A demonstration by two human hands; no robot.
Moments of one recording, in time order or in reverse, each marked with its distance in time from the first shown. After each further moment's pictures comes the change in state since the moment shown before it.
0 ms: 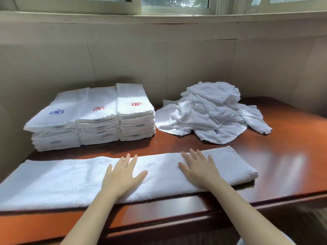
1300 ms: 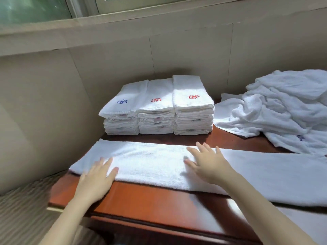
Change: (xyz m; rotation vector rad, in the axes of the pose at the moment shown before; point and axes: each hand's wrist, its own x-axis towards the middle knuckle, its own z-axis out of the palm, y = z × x) left_hand -0.078 -0.175 -0.024 -0.004 0.132 -0.515; right_hand 0.027 -0.136 -0.007 -0.054 -0.058 -0.408
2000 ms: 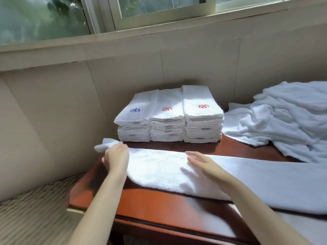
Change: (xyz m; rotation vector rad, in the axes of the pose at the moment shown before) left_hand 0.015 0.065 -0.066 -1.056 0.401 -0.438; right_hand 0.007 -0.028 0.006 1.076 -0.099 -0.007
